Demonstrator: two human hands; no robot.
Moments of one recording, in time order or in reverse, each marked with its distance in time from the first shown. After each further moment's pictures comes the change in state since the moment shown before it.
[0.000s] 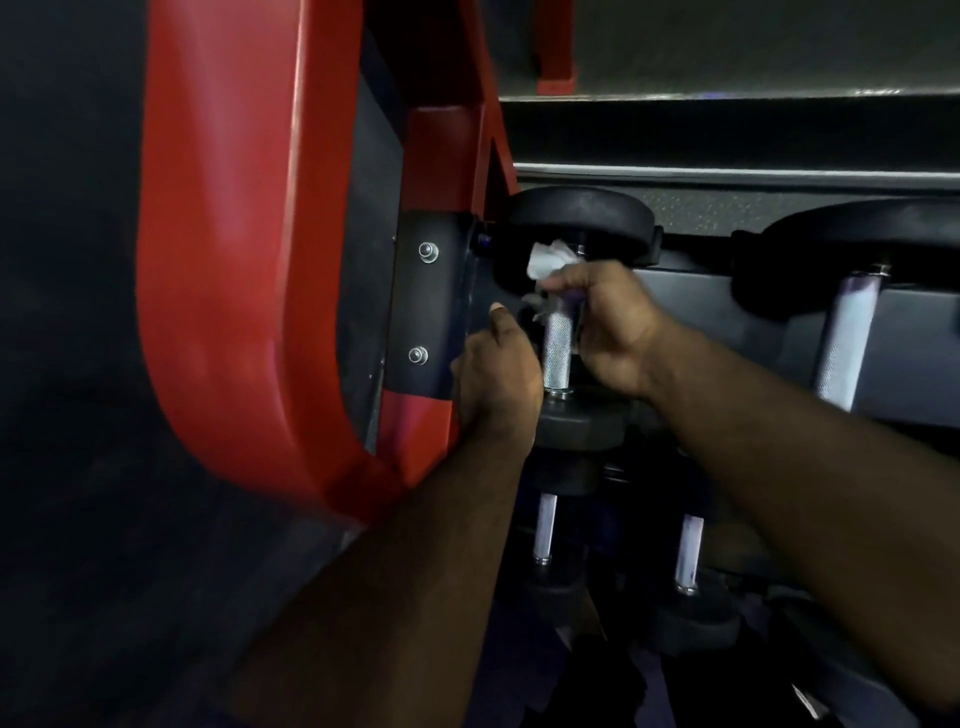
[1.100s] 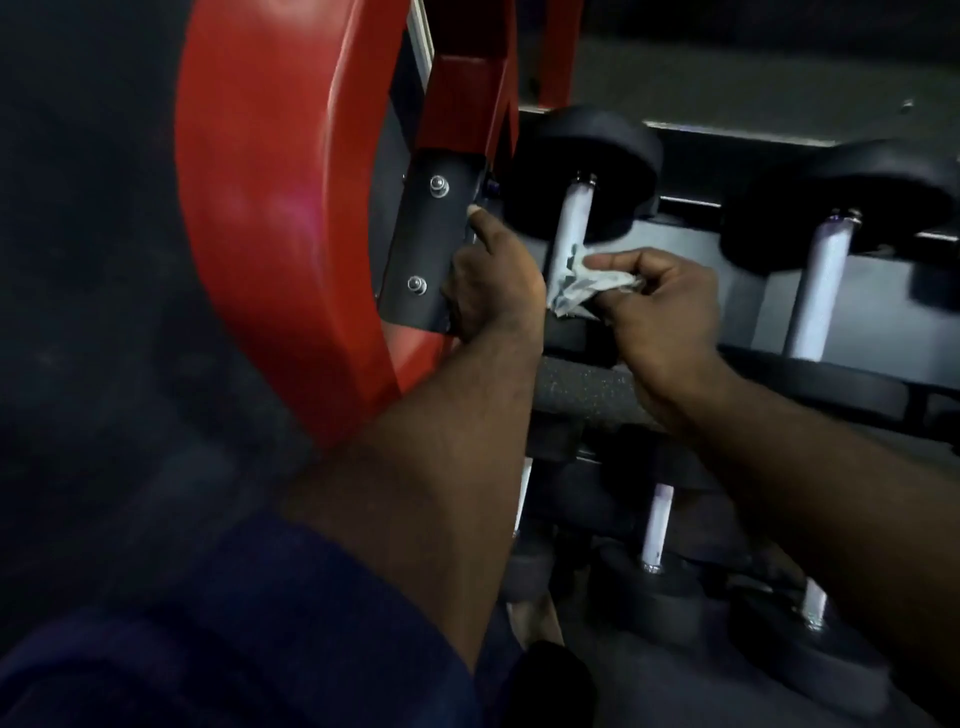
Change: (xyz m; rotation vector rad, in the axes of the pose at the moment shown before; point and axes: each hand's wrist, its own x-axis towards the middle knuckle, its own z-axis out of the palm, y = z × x) left_hand -0.026 -0.004 -0.020 -0.302 0.206 -0.036; right_hand -0.072 0.083 -0.030 -0.609 0.483 -0.711
